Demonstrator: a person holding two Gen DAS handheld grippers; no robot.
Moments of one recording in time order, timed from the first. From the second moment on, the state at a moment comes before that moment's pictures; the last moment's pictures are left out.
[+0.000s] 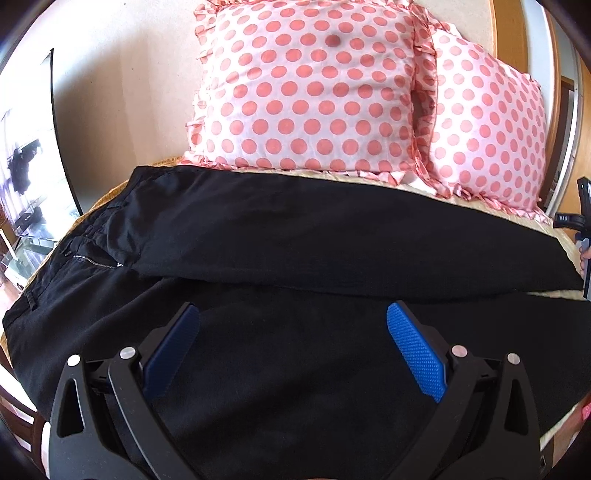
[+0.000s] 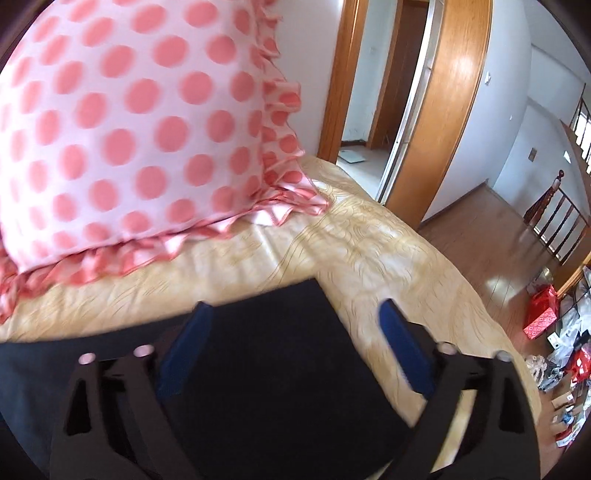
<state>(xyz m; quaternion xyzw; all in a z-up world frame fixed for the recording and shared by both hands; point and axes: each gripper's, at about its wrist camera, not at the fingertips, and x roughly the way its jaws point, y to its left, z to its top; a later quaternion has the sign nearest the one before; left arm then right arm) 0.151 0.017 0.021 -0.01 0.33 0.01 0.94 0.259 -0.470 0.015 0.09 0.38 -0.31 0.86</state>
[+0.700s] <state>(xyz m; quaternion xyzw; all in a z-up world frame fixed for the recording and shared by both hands) 0.171 0.004 -0.005 -0.05 0.38 -0.06 0.92 0.273 -0.462 -0.010 0.09 0.39 -0.17 0.90</state>
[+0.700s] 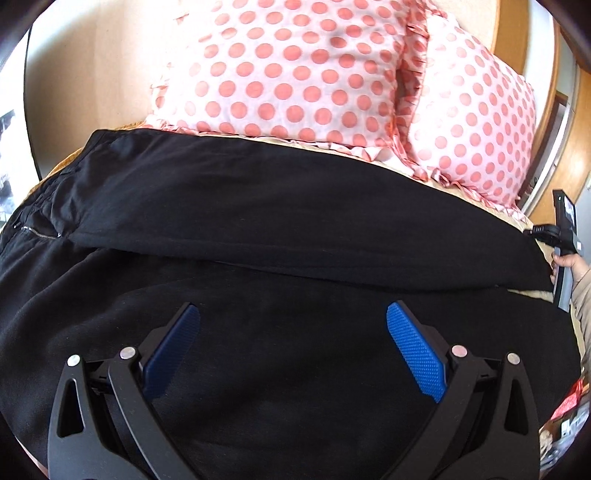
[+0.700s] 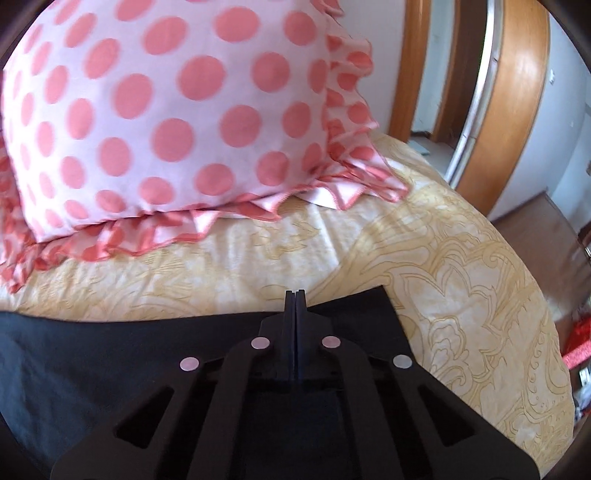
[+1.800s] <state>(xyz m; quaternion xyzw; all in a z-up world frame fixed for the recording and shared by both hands) 0.183 -0.011 -0.010 -0.08 0.39 -0.12 0.91 0.269 -0.511 -0.024 0.12 0.40 -0.16 0.89</state>
